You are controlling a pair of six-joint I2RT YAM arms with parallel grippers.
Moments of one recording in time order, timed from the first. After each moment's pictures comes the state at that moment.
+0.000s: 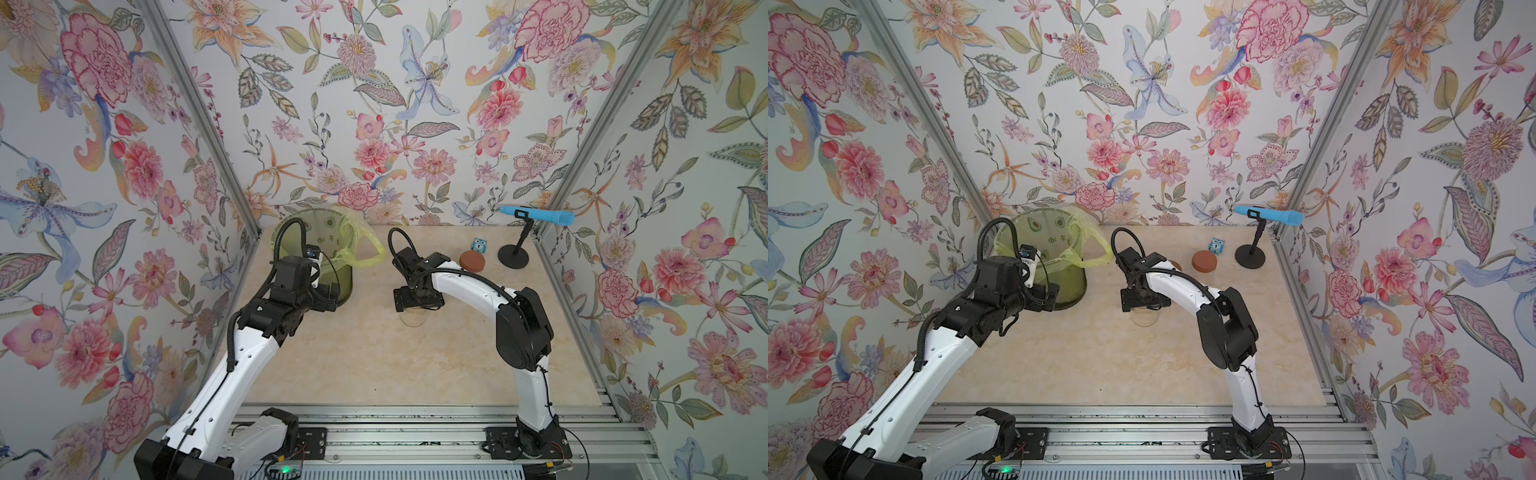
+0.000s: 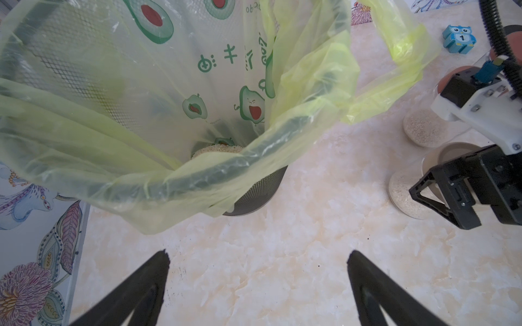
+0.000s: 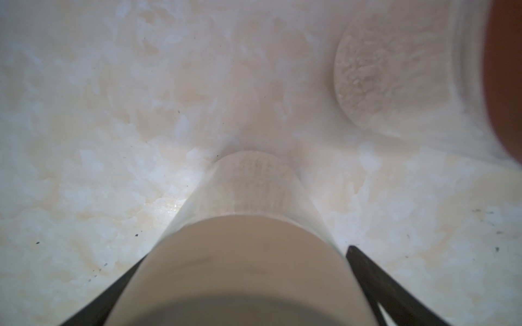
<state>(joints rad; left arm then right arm) -0.32 1.08 1.08 -0.70 -0.14 -0.04 0.72 2.09 1.76 -1.04 0.11 0.52</state>
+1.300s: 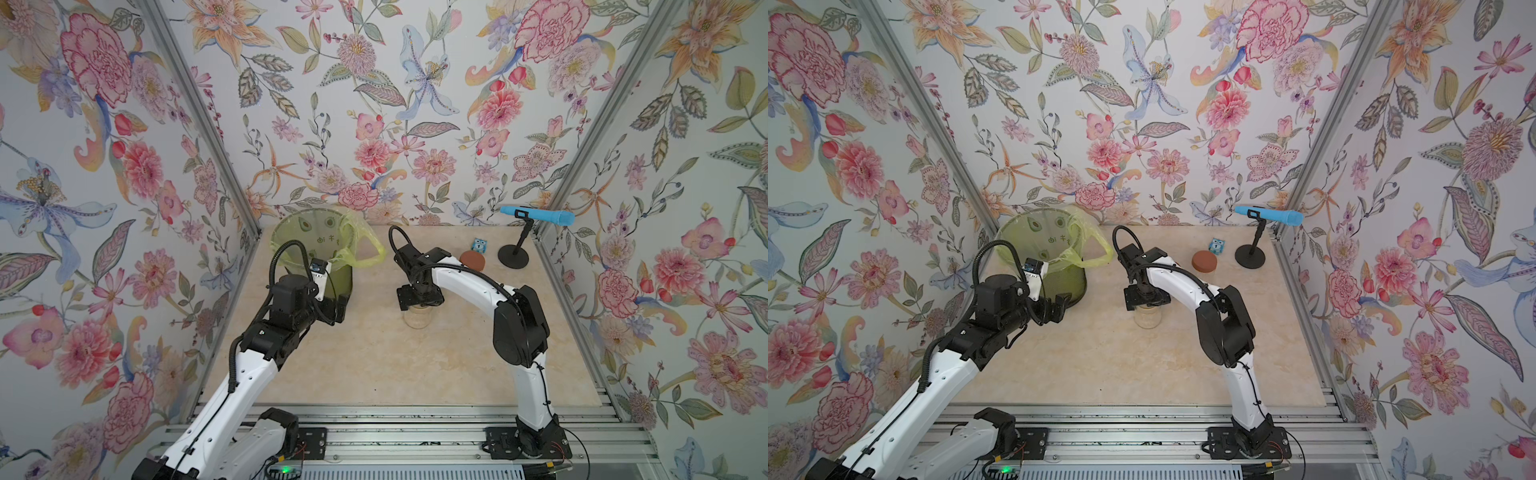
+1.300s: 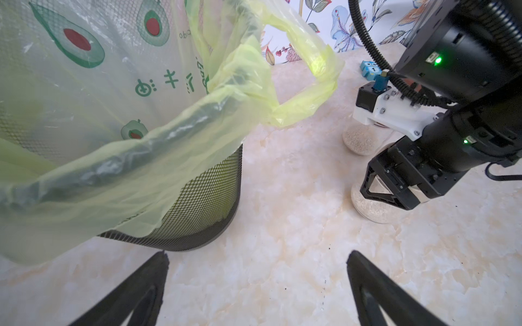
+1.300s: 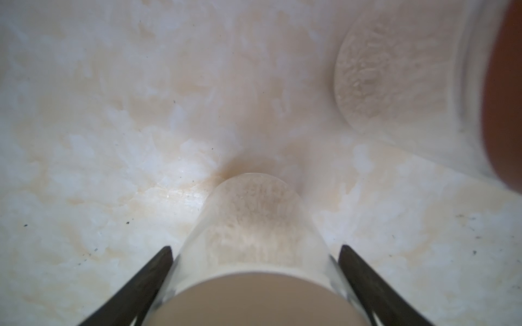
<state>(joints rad) -0.33 0.95 0.81 -0.37 0.08 0.01 0.69 2.11 1.85 -1.14 0.06 0.42</state>
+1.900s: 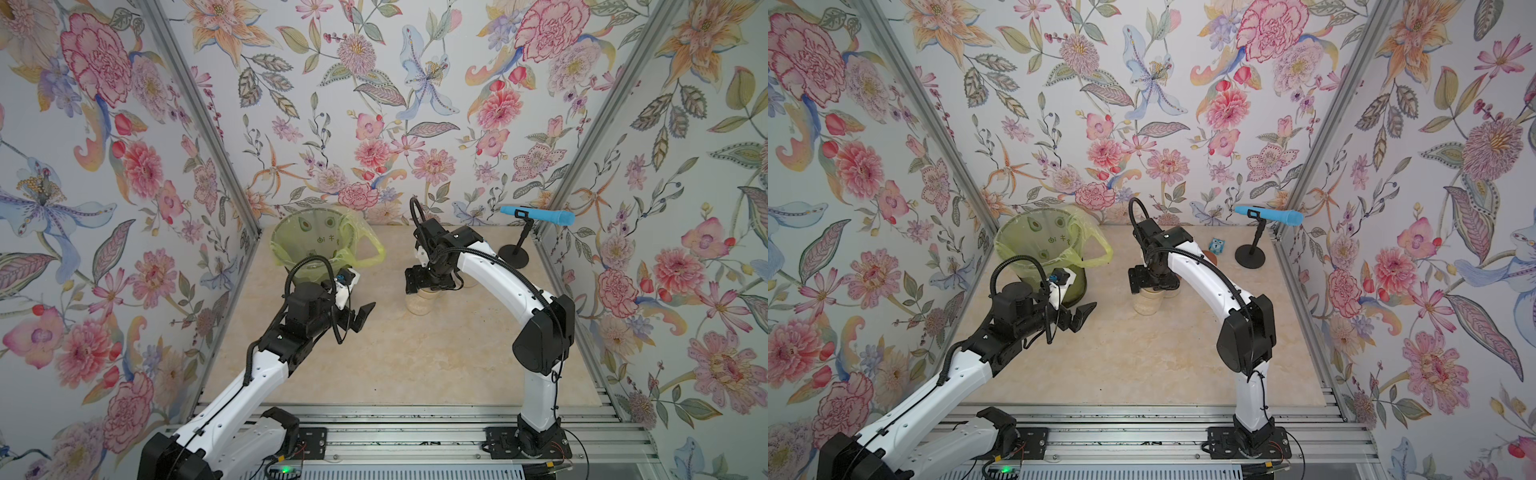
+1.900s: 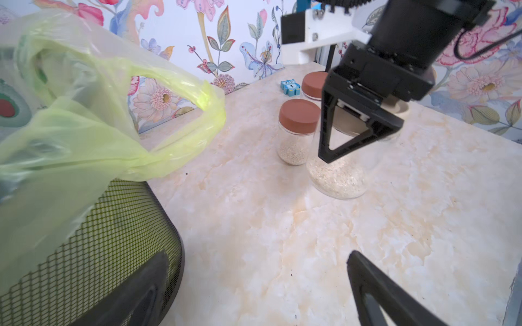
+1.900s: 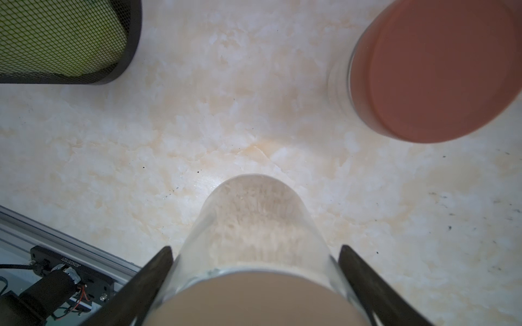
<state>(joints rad) -0.47 1.01 0.69 -0.06 0.24 0.15 0.62 1.98 1.99 -1.28 -0.12 0.37</state>
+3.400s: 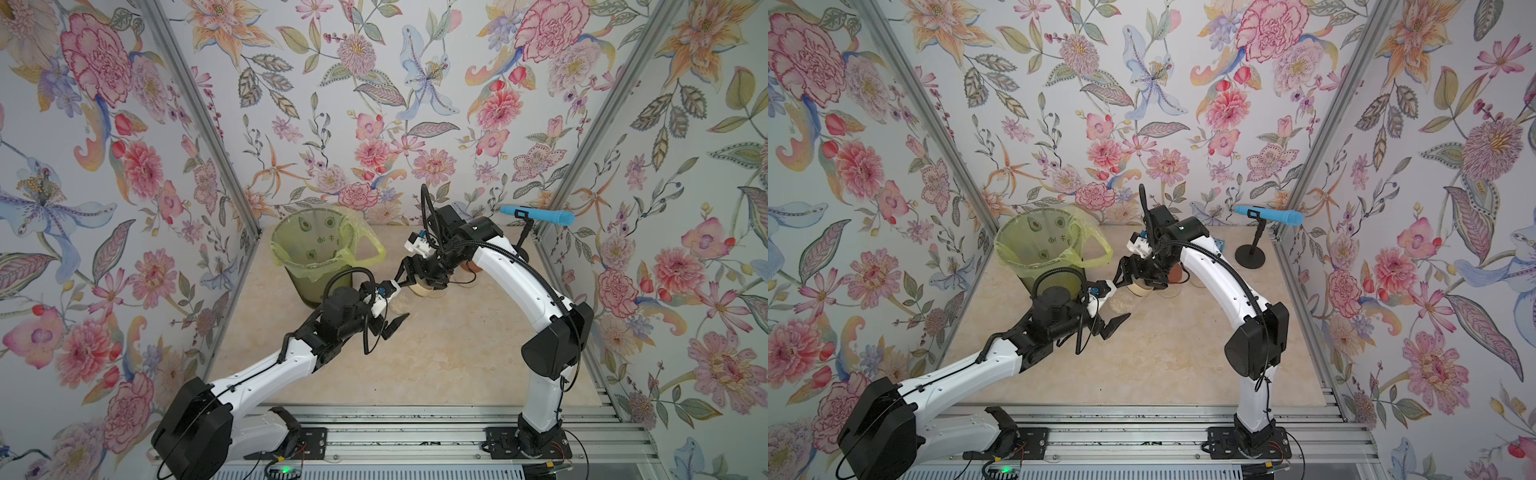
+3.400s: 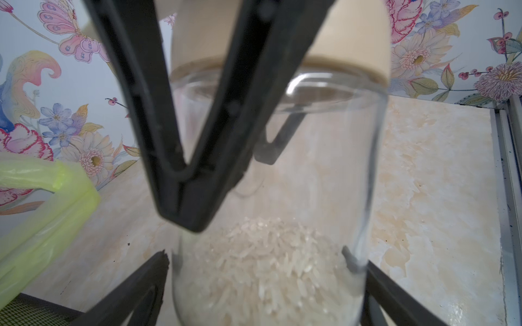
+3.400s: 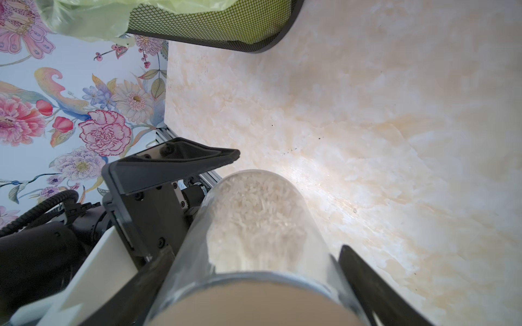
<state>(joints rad) -0.68 1.22 0.70 0.21 0.21 0.25 0.59 1.92 2.04 -1.30 -0.63 0.35</state>
